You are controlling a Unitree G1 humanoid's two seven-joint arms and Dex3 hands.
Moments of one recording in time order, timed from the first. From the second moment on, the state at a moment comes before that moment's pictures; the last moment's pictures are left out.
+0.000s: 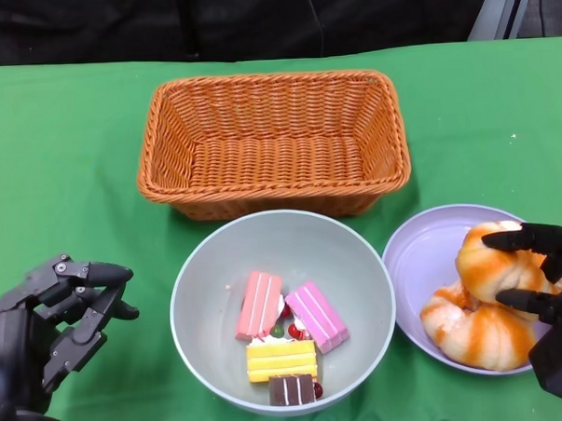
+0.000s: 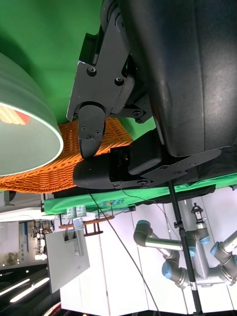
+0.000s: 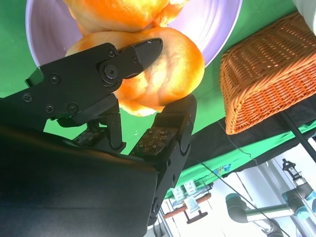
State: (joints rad) left arm -0.18 0.07 0.25 0.77 -0.24 -0.87 -0.32; right arm -0.15 -0.37 0.07 0.46 -0.52 -0.48 -0.25
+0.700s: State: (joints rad) left arm -0.18 0.07 0.25 0.79 -0.22 -0.89 -0.31; right arm -0.08 -0.38 0.13 0.23 -0.55 -0.29 -0.14
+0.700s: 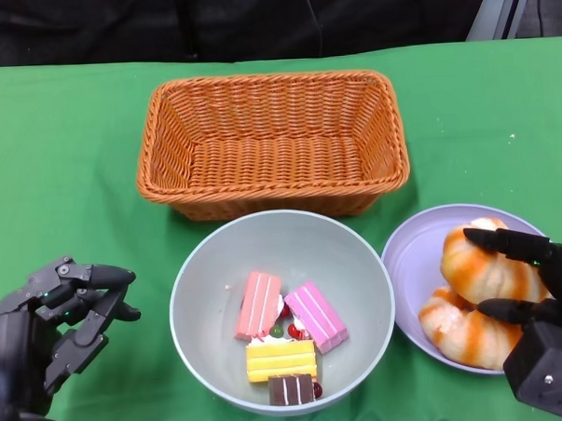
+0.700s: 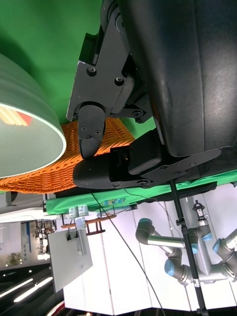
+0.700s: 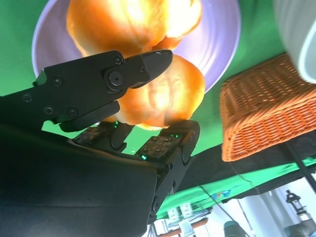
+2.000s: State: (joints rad) left arm -0.19 0.18 0.22 0.78 -0.07 -1.12 -0.30; right arm 0.02 -0.27 0.05 0.06 -0.35 -0.45 -0.22
